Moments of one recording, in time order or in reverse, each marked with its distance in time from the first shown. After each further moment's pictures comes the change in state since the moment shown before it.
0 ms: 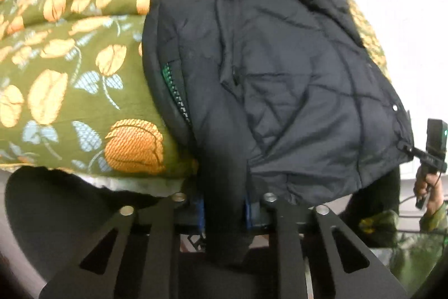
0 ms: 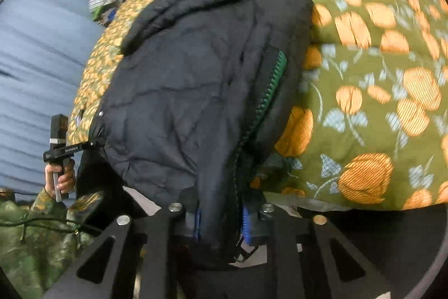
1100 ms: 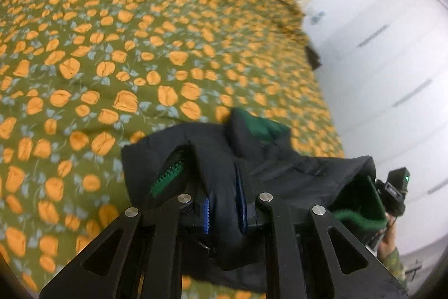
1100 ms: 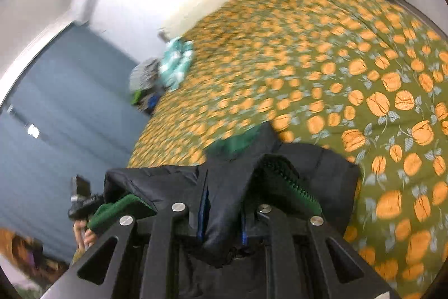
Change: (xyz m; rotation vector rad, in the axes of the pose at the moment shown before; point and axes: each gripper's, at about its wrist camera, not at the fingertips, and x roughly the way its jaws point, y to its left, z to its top) left arm -0.066 0.025 0.288 -0.161 -0.344 -0.145; right arm -0.025 -0.019 0.298 0.134 -0.407 0.209
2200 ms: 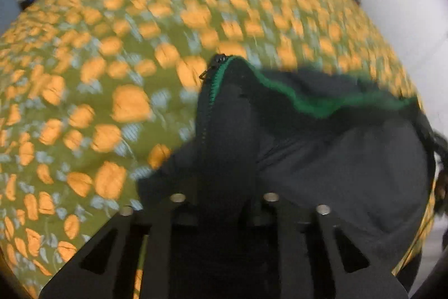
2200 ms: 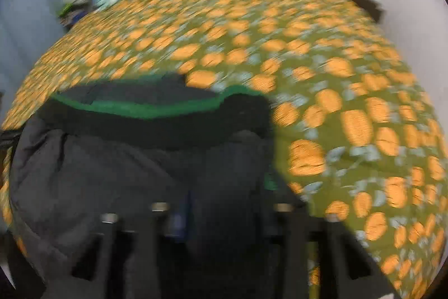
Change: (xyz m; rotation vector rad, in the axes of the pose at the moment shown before) left arm 0.094 0.007 -0.015 0.236 0.060 0.317; right arm 0.112 -0.006 -0.011 -0.414 0.092 -0.601
